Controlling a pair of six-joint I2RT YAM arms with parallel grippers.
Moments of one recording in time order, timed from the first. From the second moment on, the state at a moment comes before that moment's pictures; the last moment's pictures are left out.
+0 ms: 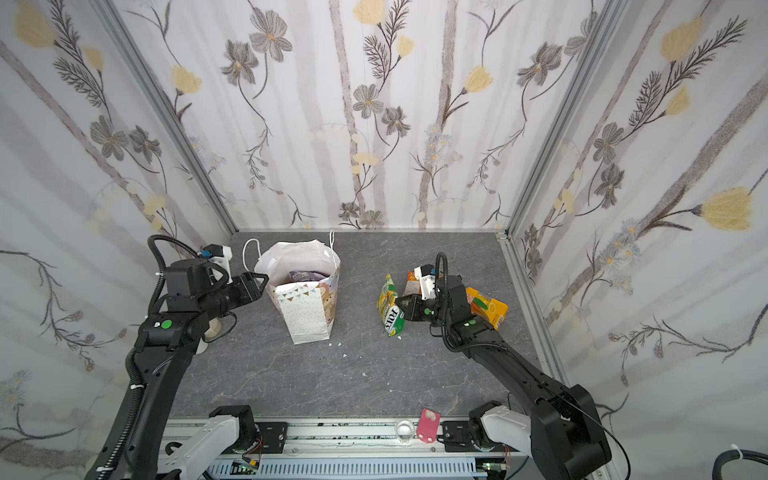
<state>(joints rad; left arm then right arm) 0.01 0.94 1.07 -0.71 0.31 -0.39 0.45 1.17 0.72 -0.02 -0.50 0.59</state>
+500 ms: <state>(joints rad) 0.01 0.94 1.06 -0.71 0.33 -0.39 0.58 1.16 0.92 -0.12 -0.48 0.55</state>
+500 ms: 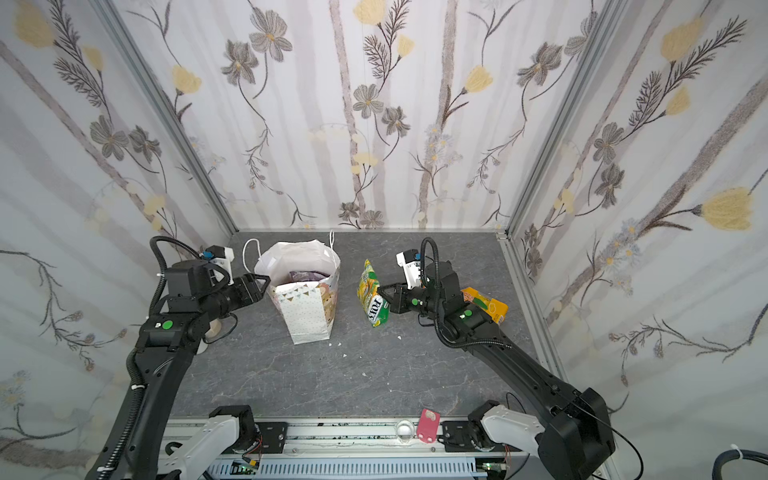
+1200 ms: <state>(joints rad) 0.01 0.94 1.04 -0.71 0.34 -0.39 0.71 1.24 1.22 -0.14 -0.55 0.48</state>
